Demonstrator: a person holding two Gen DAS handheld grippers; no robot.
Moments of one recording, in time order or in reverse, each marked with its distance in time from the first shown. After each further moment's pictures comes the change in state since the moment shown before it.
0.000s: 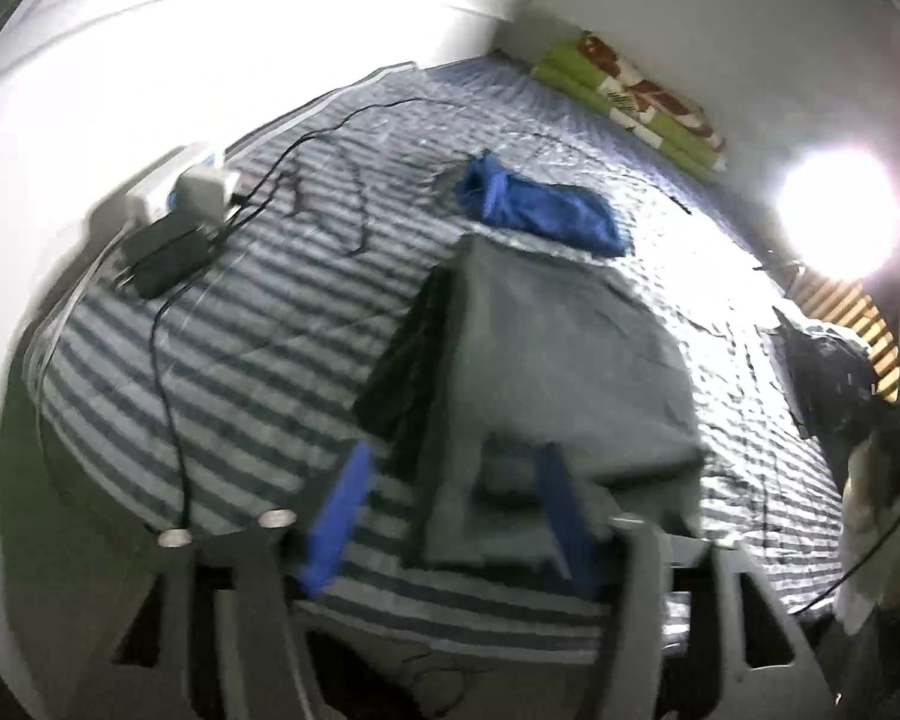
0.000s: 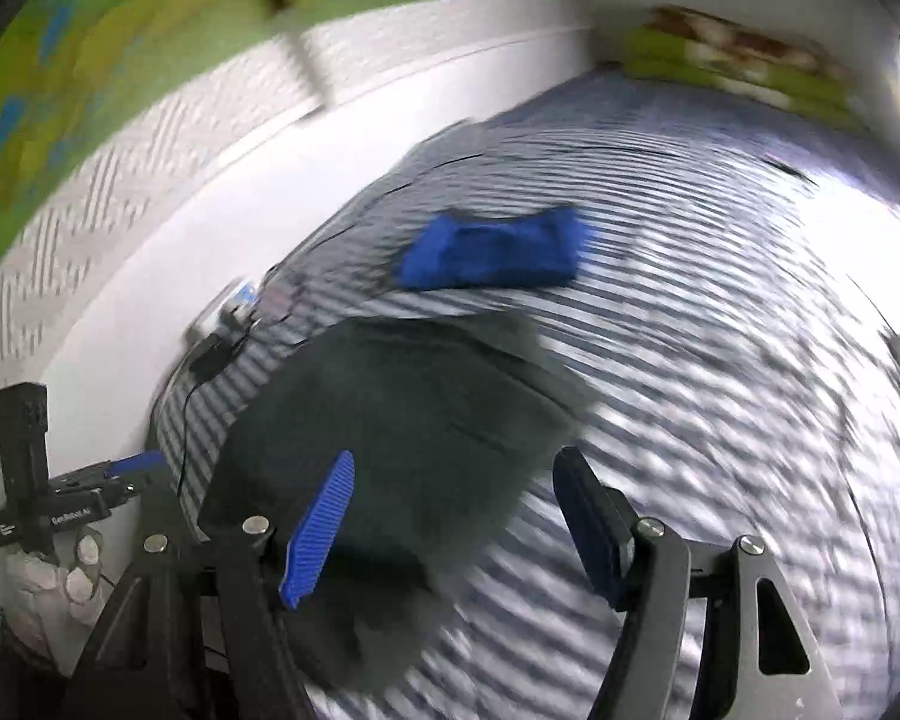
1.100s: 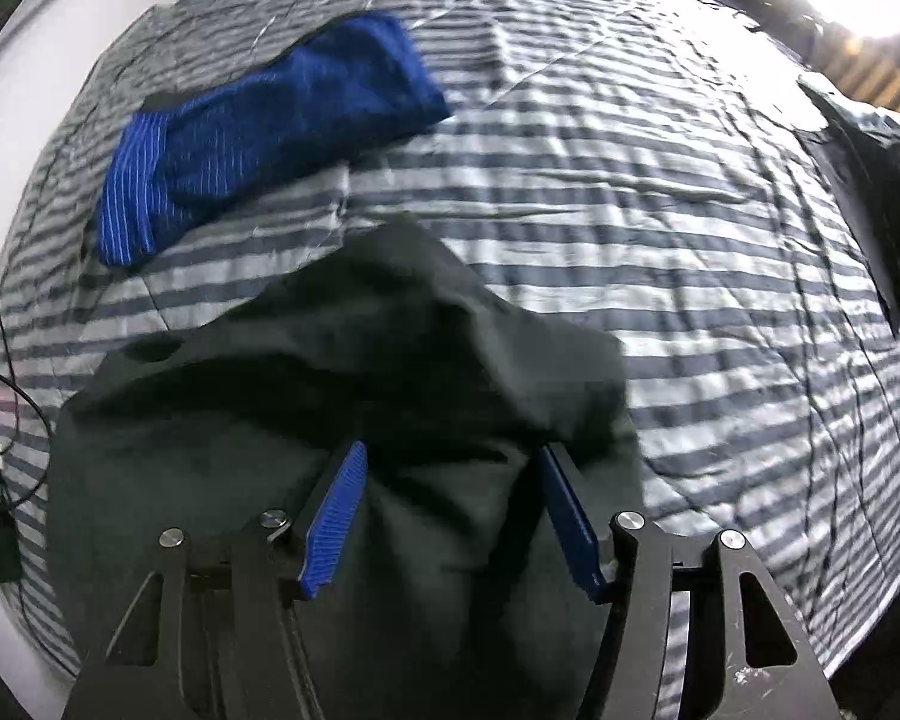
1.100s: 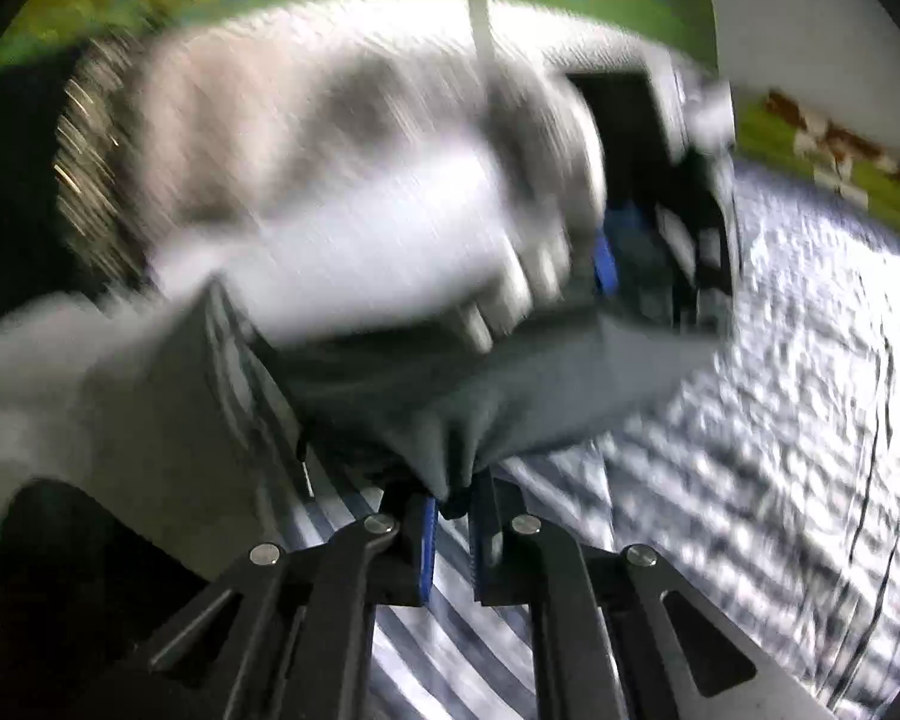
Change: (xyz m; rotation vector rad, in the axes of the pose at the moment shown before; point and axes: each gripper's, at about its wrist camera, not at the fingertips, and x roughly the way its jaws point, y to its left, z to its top) left arm 0.250 -0.220 0.081 0.400 0.440 0.134; right arm 0.046 0.082 -0.117 -0.342 -0.109 0.104
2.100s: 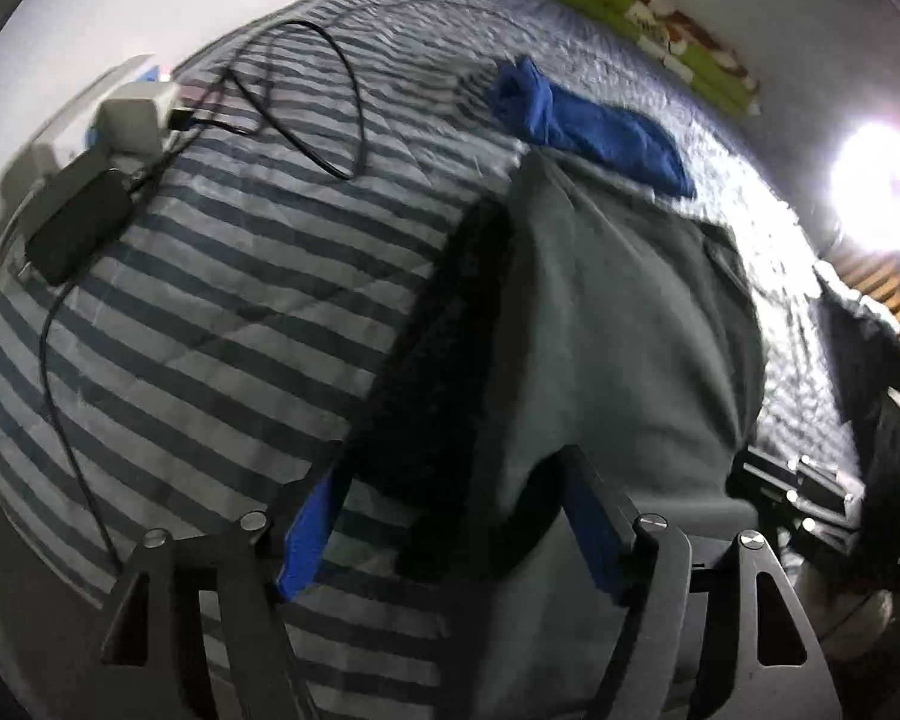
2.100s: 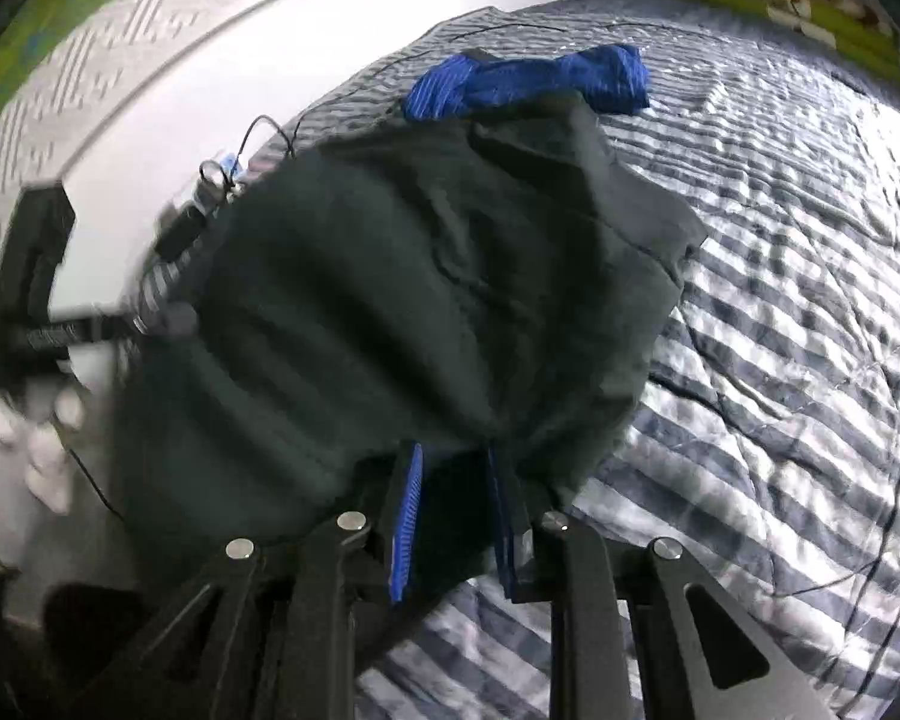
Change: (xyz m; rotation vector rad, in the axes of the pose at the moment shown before) left arm -0.060 0.218 -0.201 -0.408 -0.252 -0.165; right arm 0.085 -0.104 0.035 0.247 0.294 -0.036
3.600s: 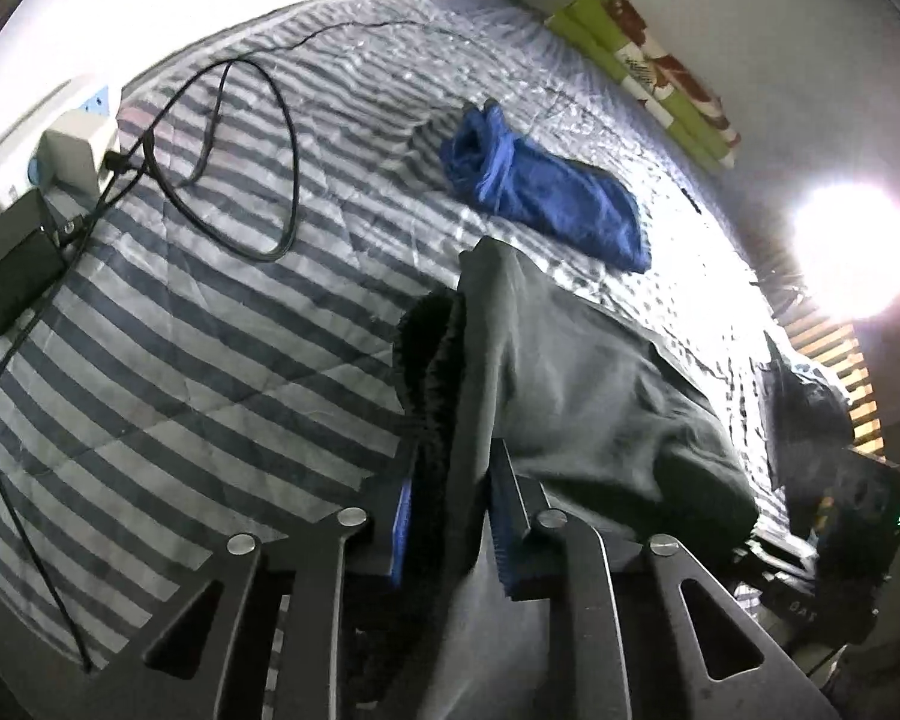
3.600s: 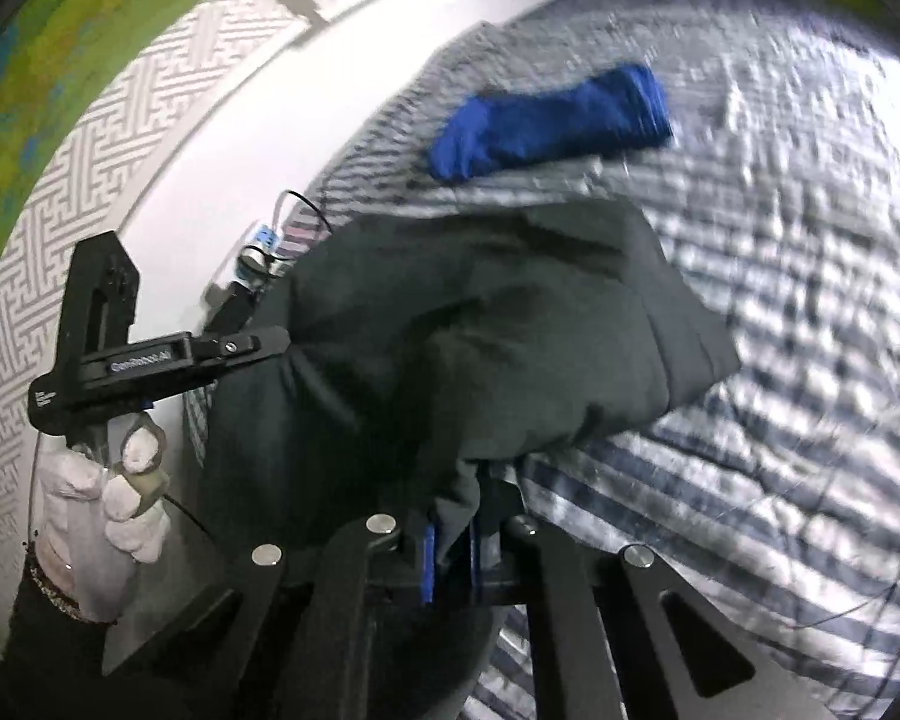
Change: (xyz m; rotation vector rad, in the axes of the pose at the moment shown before) left arm 0.010 -0.030 0.055 -0.090 -0.010 -0.141; right arm -0.018 0.013 0.045 0.147 -0.026 0.157
